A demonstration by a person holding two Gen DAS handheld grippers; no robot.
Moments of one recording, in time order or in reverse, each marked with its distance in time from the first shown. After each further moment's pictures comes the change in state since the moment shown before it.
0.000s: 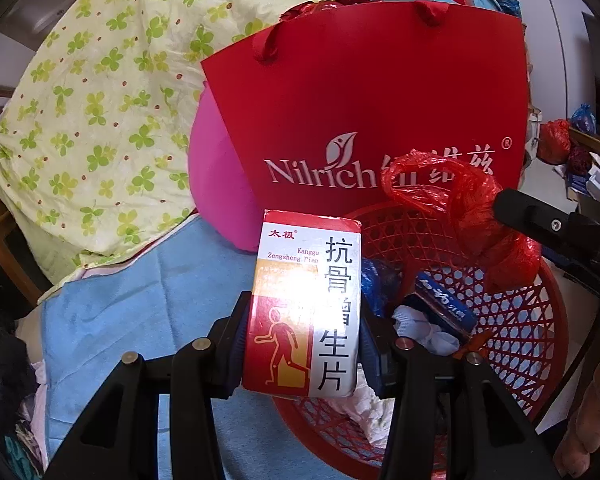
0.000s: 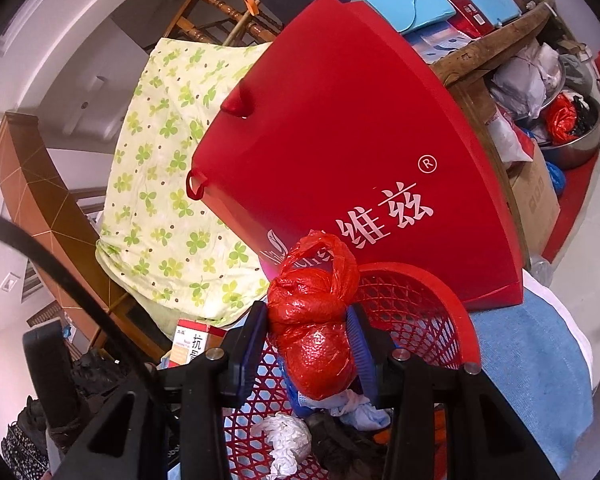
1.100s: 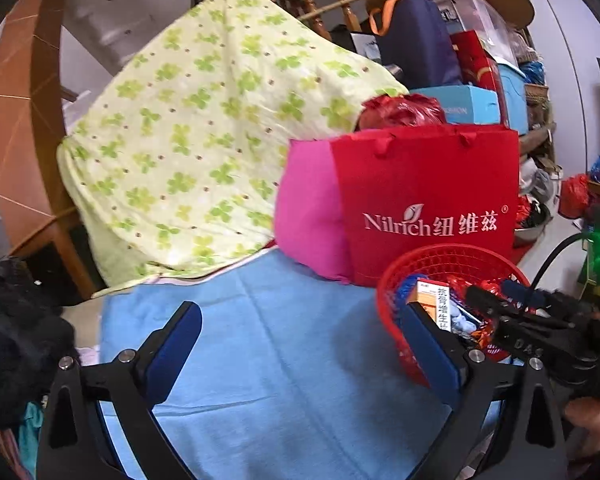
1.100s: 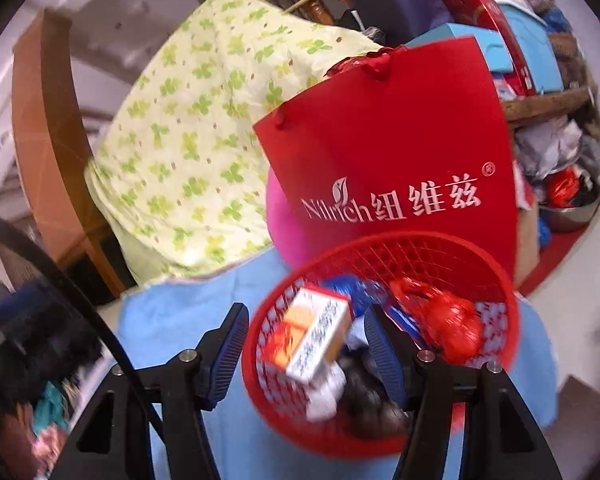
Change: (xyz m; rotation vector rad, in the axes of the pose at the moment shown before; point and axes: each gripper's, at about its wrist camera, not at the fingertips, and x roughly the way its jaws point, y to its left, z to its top) left arm -0.164 0.098 -0.059 -0.109 -0.215 0.150; right arm -0.026 0.105 -0.064 -0.322 0.062 -0.164
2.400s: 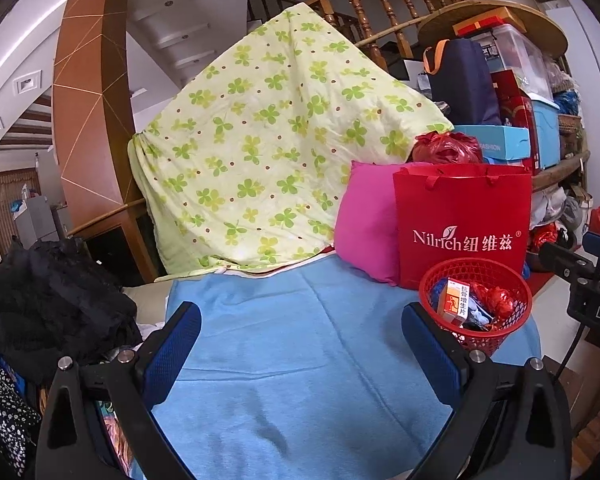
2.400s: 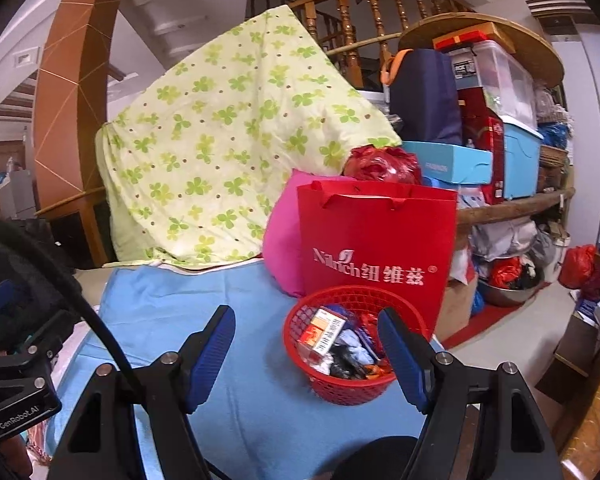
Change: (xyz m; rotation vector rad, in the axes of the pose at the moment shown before) left arm -0.131 0.056 -0.014 -0.084 -0.036 0.148; right arm -0.175 0.116 0.027 -0.230 -0.080 -0.185
